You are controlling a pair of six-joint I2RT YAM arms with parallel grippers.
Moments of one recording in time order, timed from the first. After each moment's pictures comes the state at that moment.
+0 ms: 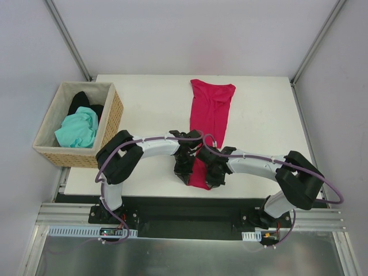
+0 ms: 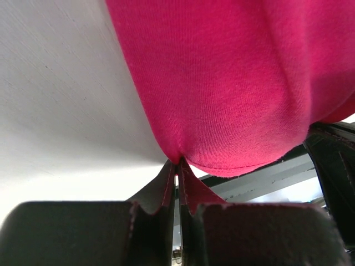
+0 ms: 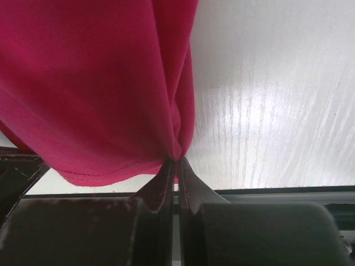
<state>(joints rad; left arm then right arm) -0.89 1.90 1.20 -0.78 0.35 -0.68 0.95 1.54 0.83 -0.73 0.06 1.11</state>
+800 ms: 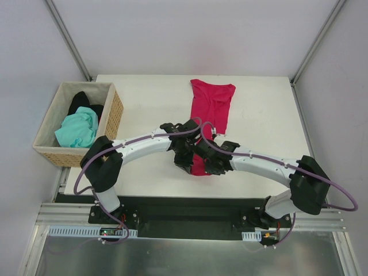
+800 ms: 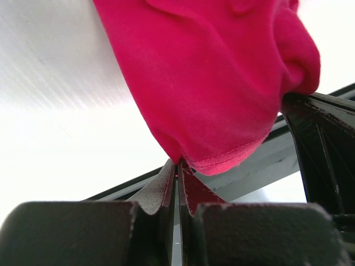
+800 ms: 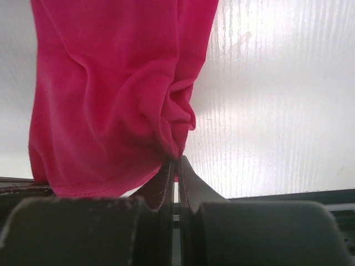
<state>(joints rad) -0.89 1.74 1.26 -0.82 0.25 -0.68 1.00 1.48 0.98 -0.84 0.35 1.08</state>
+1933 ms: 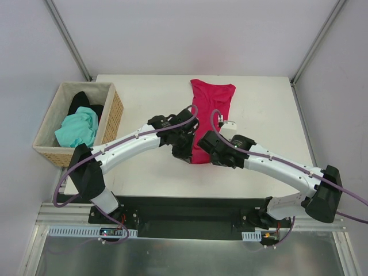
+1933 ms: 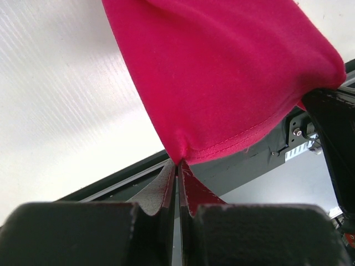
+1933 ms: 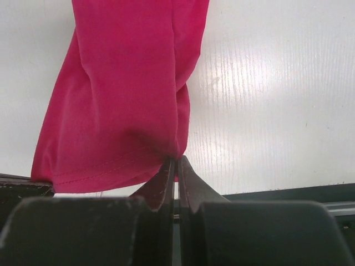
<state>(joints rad) -0.89 1.60 1.38 -0.92 0.17 -0.67 1.03 1.34 1.16 -1.04 0.55 1.05</state>
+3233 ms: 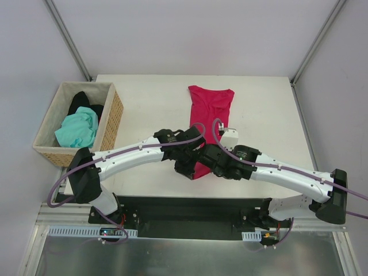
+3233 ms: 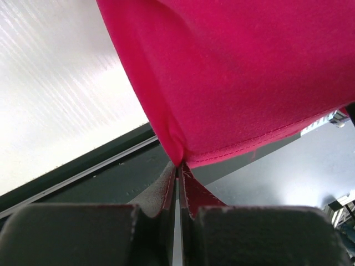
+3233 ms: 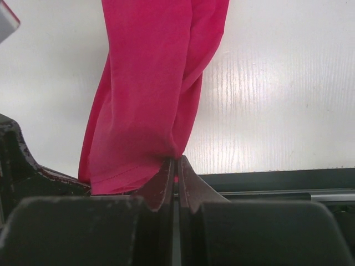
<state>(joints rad) -1.05 1.57 1.29 -0.93 0.15 -0.77 1.20 1.26 1.16 -1.14 0.62 1.17</state>
